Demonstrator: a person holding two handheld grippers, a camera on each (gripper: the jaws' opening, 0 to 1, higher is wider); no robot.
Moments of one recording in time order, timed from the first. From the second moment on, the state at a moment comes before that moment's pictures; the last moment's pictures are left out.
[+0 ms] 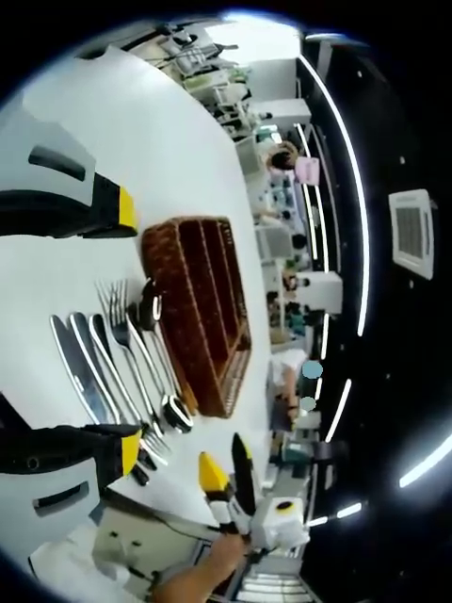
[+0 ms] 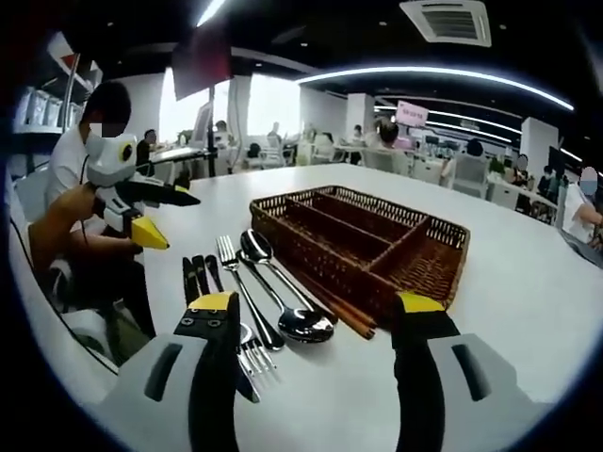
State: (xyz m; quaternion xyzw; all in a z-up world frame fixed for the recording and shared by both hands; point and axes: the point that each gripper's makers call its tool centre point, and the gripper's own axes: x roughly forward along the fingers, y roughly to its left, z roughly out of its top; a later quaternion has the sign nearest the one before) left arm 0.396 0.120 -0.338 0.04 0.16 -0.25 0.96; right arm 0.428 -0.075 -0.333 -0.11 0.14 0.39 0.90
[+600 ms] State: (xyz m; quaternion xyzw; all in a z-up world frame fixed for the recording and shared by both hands) left arm 0.396 0.119 -0.342 0.05 0.17 -0.25 0.95; right arm 0.435 -0.065 -0.341 -0.12 0.15 0.40 0.90
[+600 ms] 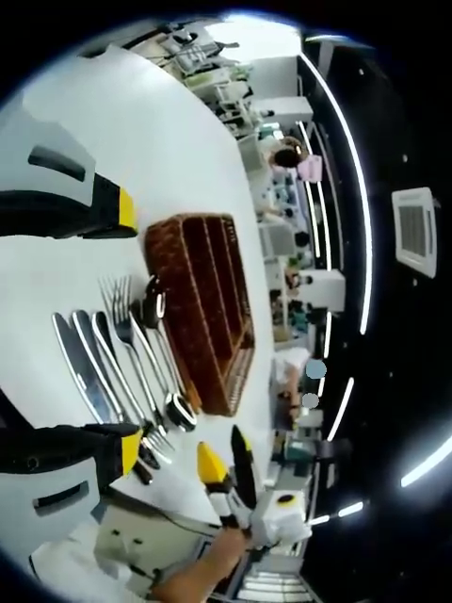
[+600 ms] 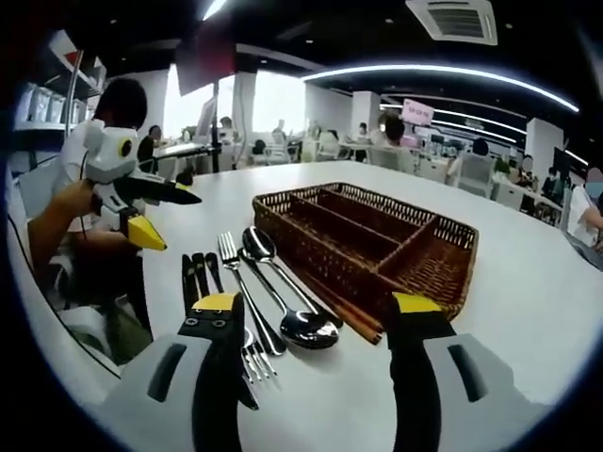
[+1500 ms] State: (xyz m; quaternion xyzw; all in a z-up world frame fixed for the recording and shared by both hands) left arm 0.394 0.107 -0.343 0.04 0.17 -0.27 0.95; right arm 0.436 -0.050 -0.355 -0.12 0.16 0.42 0.88
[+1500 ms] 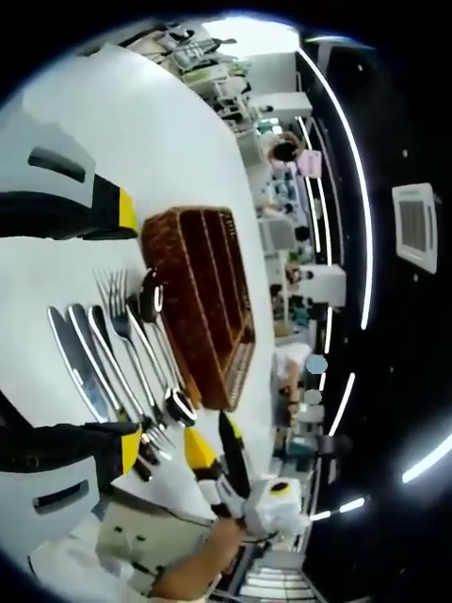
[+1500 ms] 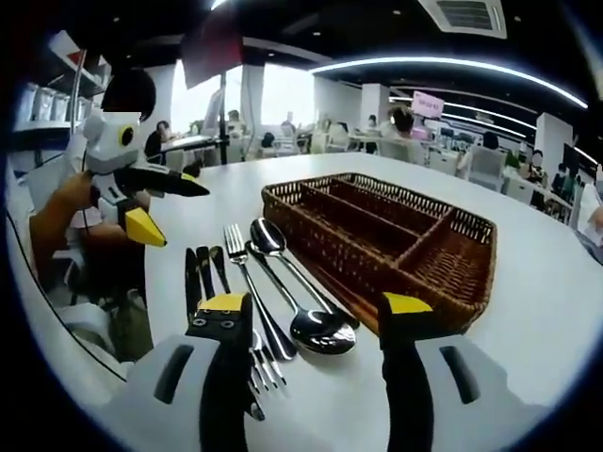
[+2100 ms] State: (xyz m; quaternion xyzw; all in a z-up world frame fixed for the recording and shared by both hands) left arm 0.392 0.109 -0.344 0.03 0.17 -0.27 0.95; right arm 0.443 -0.039 -0.360 -0.14 0.17 0.43 0.87
